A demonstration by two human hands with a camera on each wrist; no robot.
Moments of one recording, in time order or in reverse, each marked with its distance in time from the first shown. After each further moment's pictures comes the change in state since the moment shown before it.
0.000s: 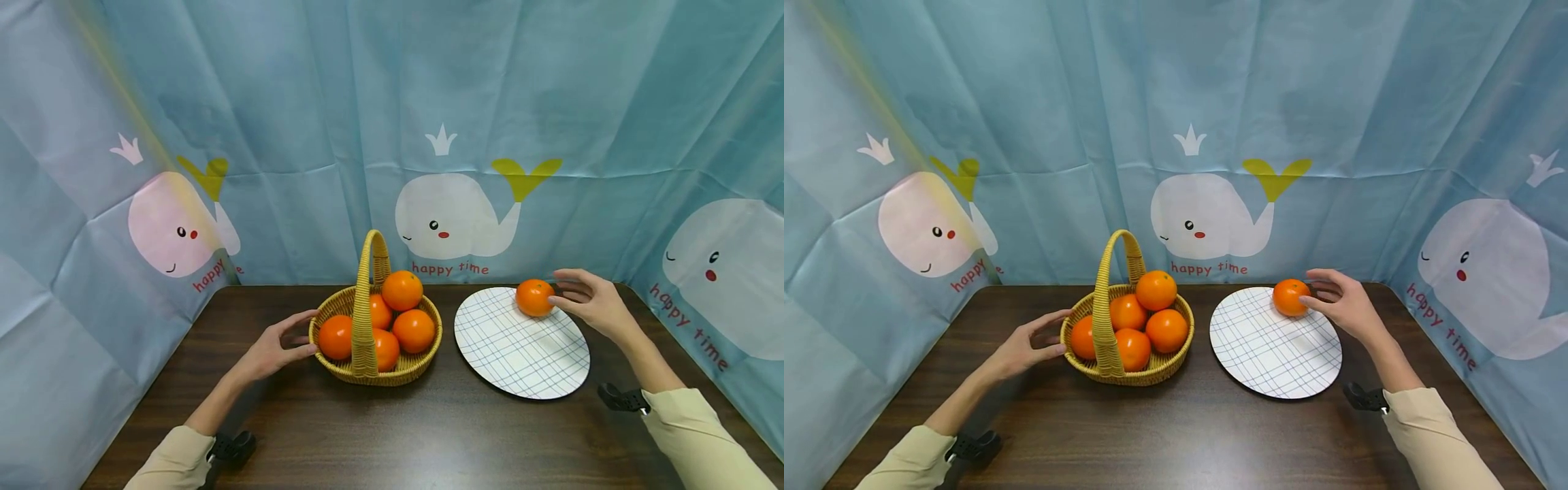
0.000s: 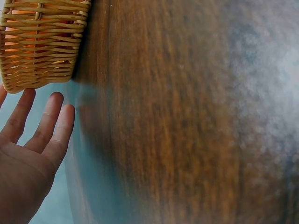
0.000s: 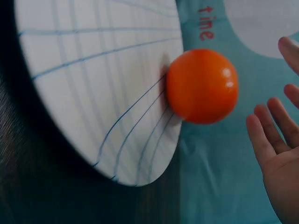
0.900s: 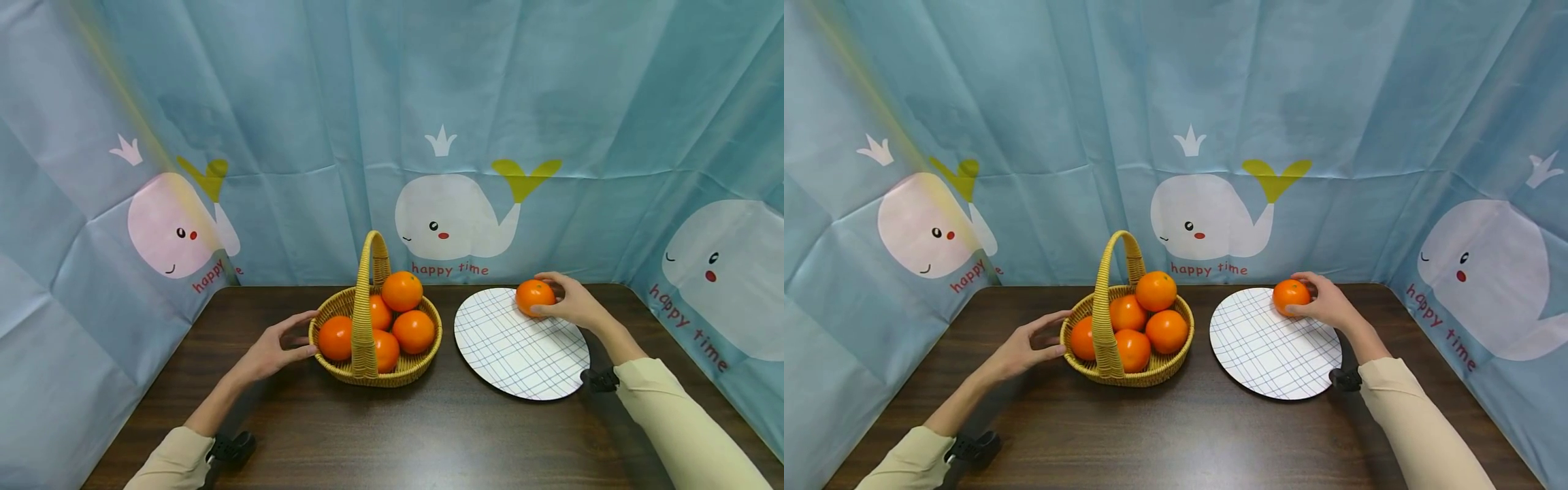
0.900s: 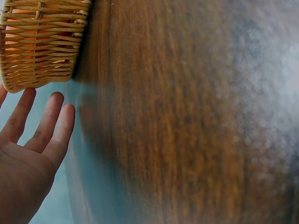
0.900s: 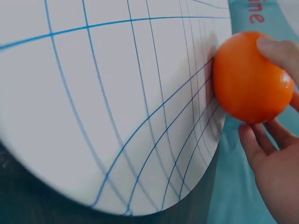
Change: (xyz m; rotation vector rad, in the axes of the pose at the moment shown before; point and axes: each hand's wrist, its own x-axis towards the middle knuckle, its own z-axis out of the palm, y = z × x) left_hand 0.000 0.000 -0.001 0.003 -0.006 -0.018; right_hand 0.032 0.035 0.018 -0.119 -0.192 0.114
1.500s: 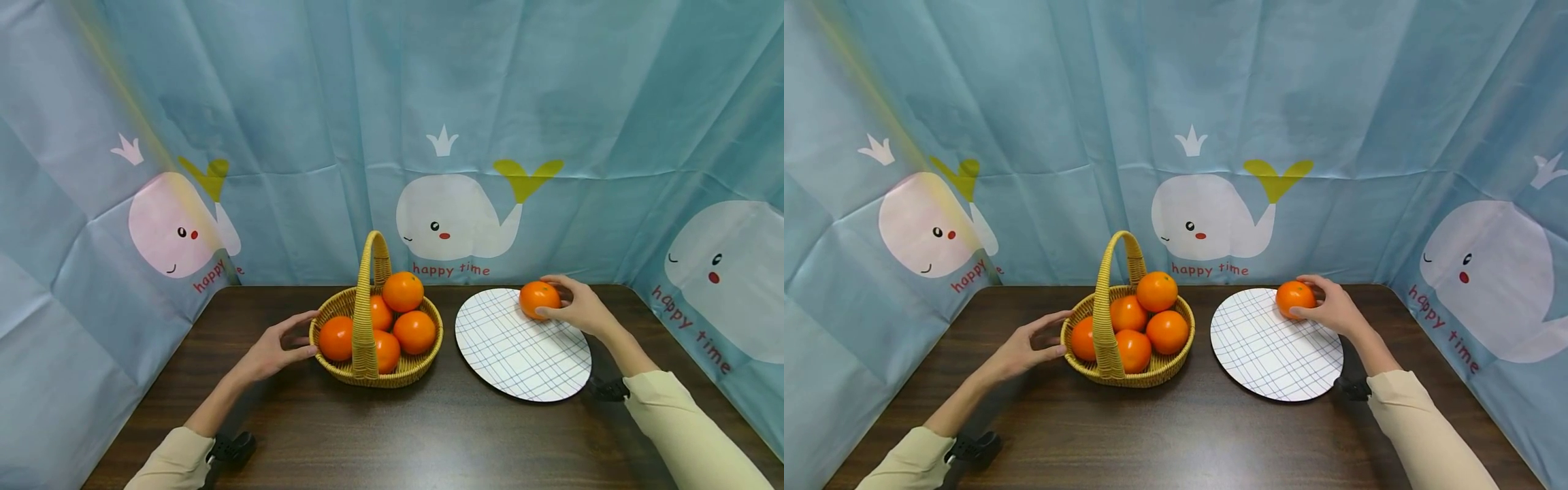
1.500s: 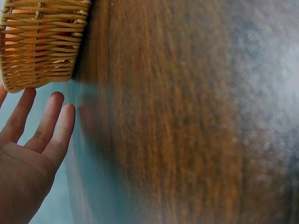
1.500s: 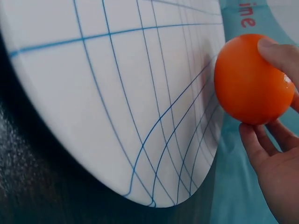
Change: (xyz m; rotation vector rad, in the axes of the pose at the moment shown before) left_hand -0.001 0.002 0.000 0.000 -0.001 0.005; right_hand -0.013 -0.002 -0.002 0.015 0.054 -0.014
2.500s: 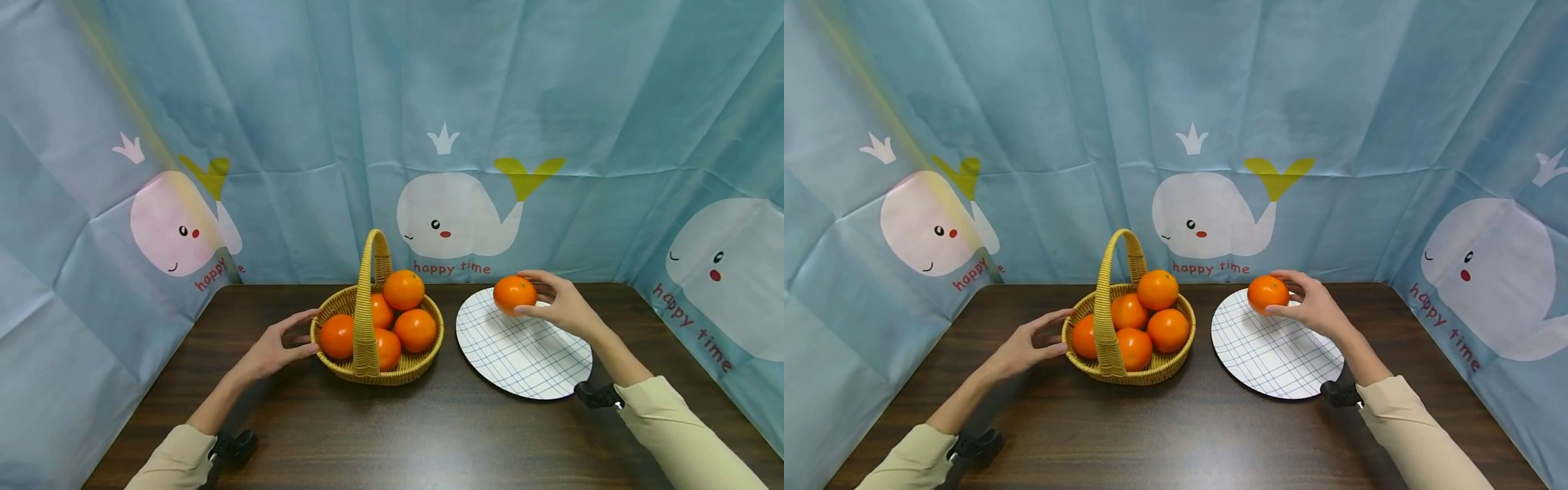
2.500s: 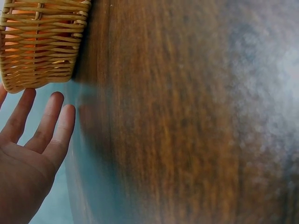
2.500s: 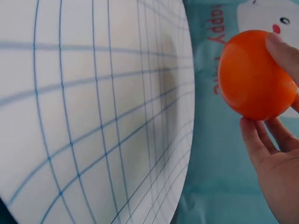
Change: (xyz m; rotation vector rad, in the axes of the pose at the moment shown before) left_hand -0.001 0.003 0.002 -0.027 0.008 0.013; right_hand -0.001 -0.047 0.023 0.153 0.005 -0.154
